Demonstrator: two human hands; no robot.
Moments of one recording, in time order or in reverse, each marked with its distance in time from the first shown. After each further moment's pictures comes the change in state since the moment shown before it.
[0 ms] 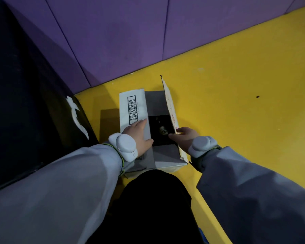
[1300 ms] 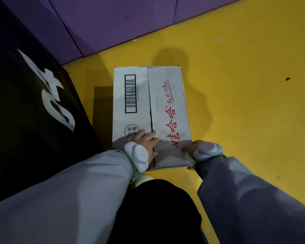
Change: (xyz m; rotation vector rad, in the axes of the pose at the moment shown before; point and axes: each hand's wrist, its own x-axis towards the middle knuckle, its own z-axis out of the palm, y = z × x) left_hand 0.080 -0.042 0.100 0.309 -0.295 -0.002; right_hand 0.096 0.067 0.032 0.094 -0.190 0.349
